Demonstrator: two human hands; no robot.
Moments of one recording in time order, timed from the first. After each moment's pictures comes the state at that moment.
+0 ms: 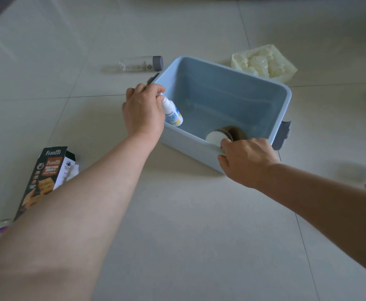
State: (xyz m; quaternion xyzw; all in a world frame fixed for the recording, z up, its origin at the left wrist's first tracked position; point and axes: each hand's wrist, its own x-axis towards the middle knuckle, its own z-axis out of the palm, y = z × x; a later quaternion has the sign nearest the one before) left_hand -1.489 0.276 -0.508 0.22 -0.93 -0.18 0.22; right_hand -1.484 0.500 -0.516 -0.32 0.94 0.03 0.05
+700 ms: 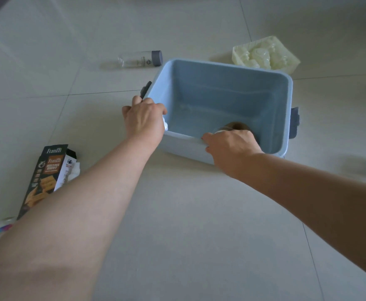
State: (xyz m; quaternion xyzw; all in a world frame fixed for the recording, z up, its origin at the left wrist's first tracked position) left_hand -1.482 0.271 -0.526 0.18 -0.98 -0.01 0.04; right_hand -1.490 0.469 -0.522 -0.34 0.94 0.01 0.08
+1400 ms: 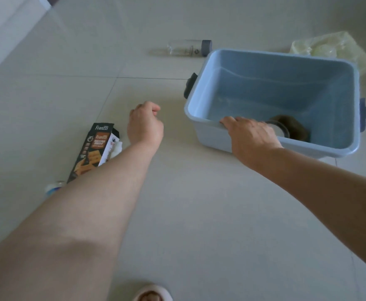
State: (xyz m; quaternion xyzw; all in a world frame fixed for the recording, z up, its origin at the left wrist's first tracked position) left_hand -1.419 0.187 -0.548 0.38 -0.89 -0.19 0.16; right_hand -1.488 0.405 -0.525 -0.36 0.93 -0.09 0.05
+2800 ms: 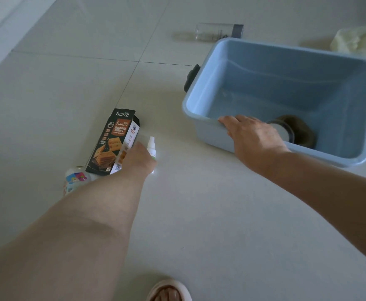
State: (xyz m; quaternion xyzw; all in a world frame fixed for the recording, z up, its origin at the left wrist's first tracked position) left_hand -1.321 0.130 -0.617 0.51 -0.84 -0.13 -0.14; right_hand -1.461 0.354 -0.540 -0.43 0.89 -0.13 0.07
